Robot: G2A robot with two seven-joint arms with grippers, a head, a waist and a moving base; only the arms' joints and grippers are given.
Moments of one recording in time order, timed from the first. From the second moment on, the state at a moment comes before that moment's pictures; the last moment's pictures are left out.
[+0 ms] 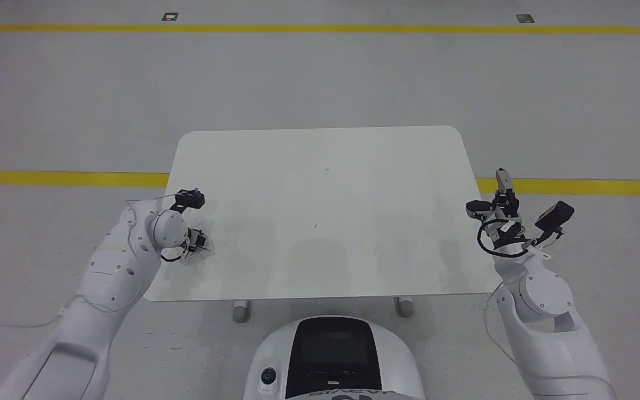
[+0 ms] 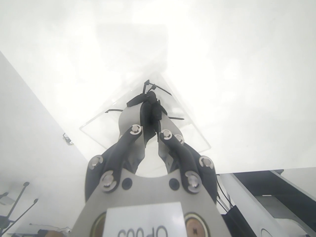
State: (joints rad) left arm 1.00 -0.97 -1.02 -1.05 0.89 -0.10 -1.07; right arm -1.73 -1.15 1.60 -1.80 0.42 0.00 0.00
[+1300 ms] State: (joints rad) left arm 1.00 -0.96 -1.01 -1.05 0.86 -0.08 -1.07; right arm -1.73 -1.15 1.60 -1.80 0.42 0.00 0.00
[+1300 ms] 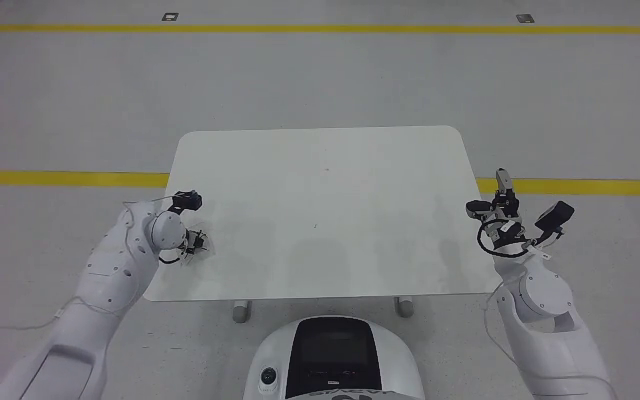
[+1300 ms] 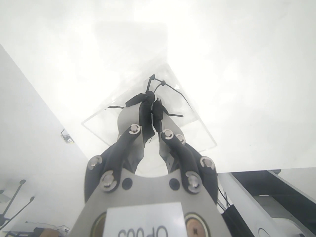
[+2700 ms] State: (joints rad) left arm 1.32 -0.84 -1.35 -1.55 0.84 -0.07 -1.19; right arm -1.73 -1.15 1.60 -1.80 0.42 0.00 0.00
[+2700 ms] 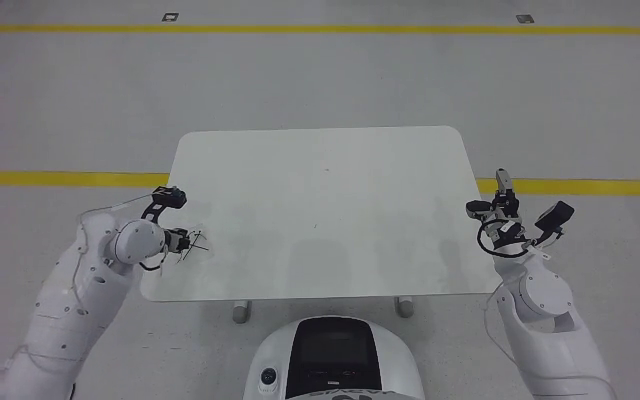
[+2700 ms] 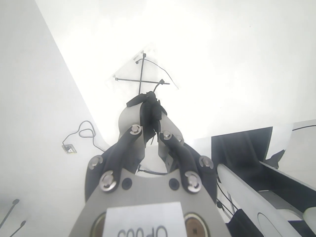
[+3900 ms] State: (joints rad) left arm 1.40 -0.82 -1.44 -1.70 0.79 -0.30 -0.91; right arm -1.73 -1.15 1.60 -1.80 0.42 0.00 0.00
